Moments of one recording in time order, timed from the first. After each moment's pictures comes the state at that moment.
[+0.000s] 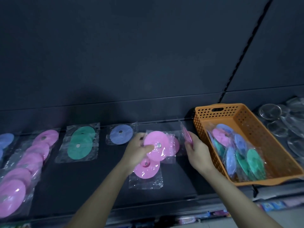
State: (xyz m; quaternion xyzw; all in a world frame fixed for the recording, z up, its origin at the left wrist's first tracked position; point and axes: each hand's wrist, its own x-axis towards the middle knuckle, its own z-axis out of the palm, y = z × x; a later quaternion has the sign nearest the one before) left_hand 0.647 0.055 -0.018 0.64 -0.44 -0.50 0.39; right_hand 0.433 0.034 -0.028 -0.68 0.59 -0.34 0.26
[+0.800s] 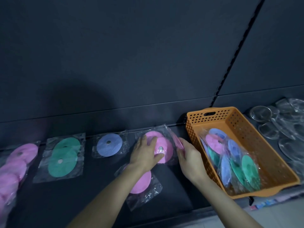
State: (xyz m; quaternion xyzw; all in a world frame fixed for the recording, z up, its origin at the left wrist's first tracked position) left_hand 0.607 -0.009 -0.064 0.65 -0.74 -0.16 0.05; right_hand 0.433 0.021 -0.033 -0.69 0.57 -0.36 0.26
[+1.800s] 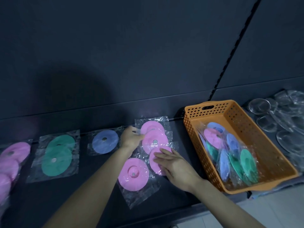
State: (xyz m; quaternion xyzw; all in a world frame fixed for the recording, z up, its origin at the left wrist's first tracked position) left_hand 0.634 -0.051 -0.069 0.74 -0.42 -0.41 0.34; right_hand 0.436 0.030 -0.074 -0.88 0.42 -0.11 0.20
